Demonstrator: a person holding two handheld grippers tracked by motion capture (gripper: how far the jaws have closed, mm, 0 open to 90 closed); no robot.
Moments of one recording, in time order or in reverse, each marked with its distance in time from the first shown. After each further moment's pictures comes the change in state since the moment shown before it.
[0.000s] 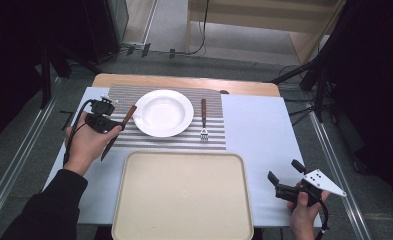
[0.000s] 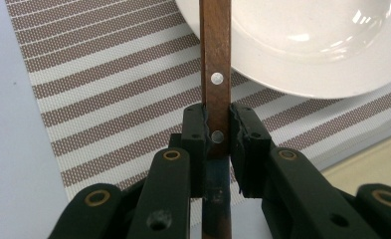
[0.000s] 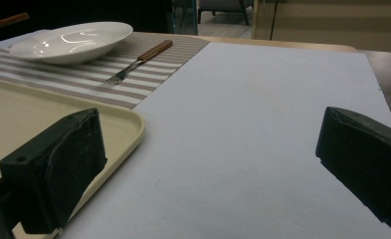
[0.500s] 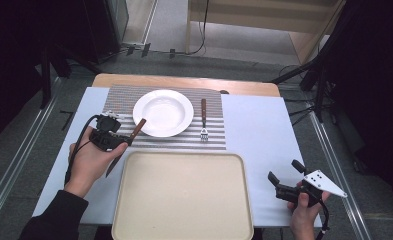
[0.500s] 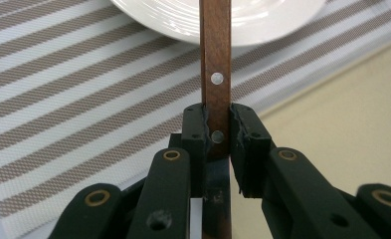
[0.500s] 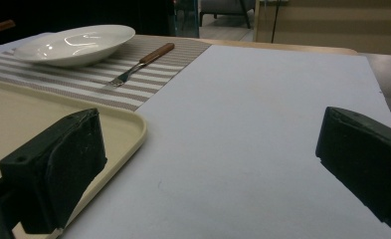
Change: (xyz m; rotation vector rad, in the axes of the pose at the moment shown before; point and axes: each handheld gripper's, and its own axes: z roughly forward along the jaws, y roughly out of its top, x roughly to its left) left arm -0.041 -0.033 -0.014 -0.019 -0.071 0.064; right arm 0.000 0.000 -0.001 -0.011 0.005 -0.001
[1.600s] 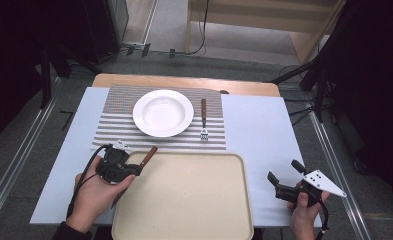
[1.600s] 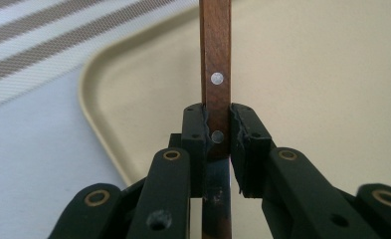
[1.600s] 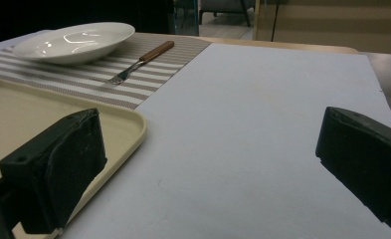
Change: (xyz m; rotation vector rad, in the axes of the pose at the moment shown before) left arm -0.058 -0.060 -0.002 0.033 -0.105 0.046; right arm 0.001 0.000 0.001 0.006 0.001 -0.003
